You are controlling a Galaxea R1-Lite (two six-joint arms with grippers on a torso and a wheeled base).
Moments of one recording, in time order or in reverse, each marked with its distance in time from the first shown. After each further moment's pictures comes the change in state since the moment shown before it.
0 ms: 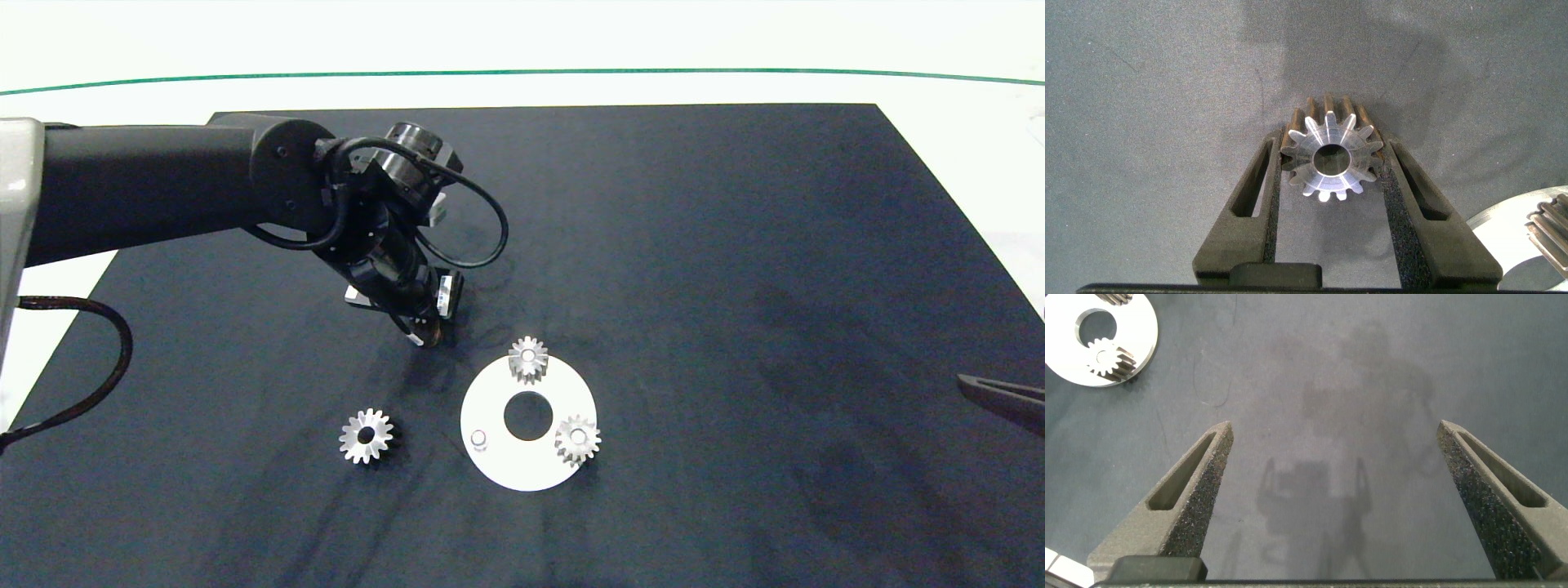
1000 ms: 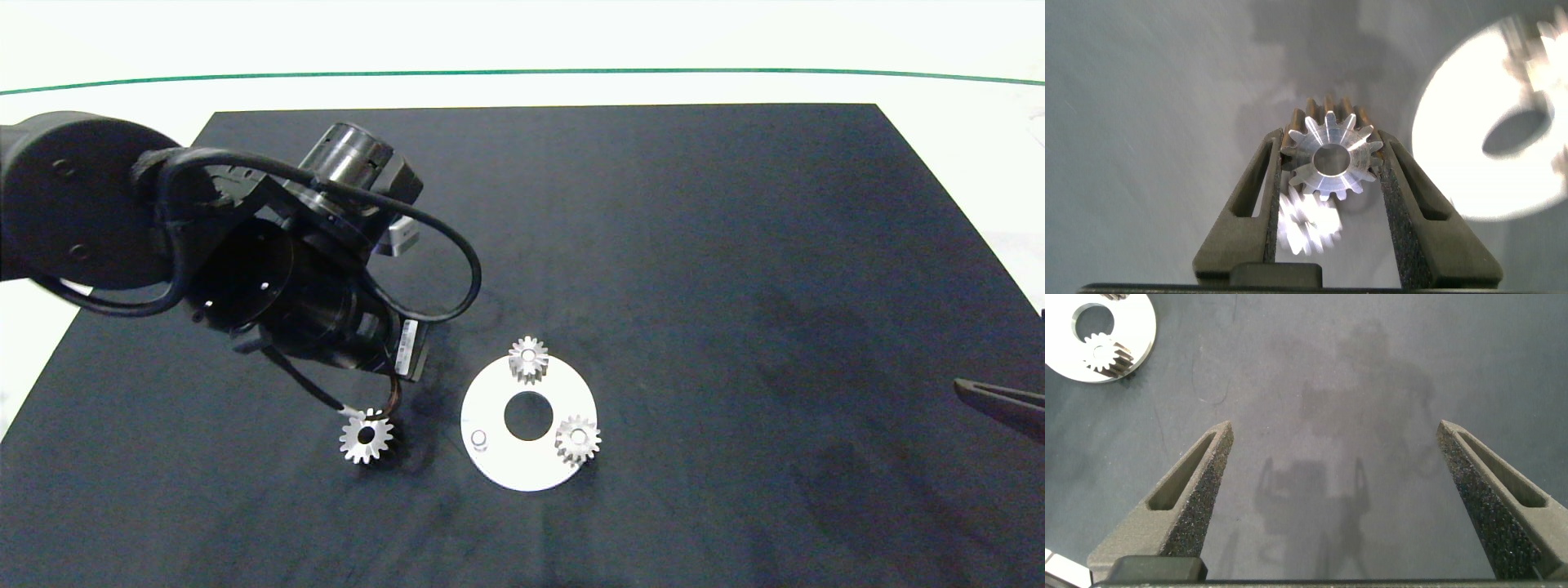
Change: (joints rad) left arm -0.137 -0.335 0.445 -0.106 0.016 -0.037; right arm 0.000 0.000 0.016 -0.014 0.000 -0.014
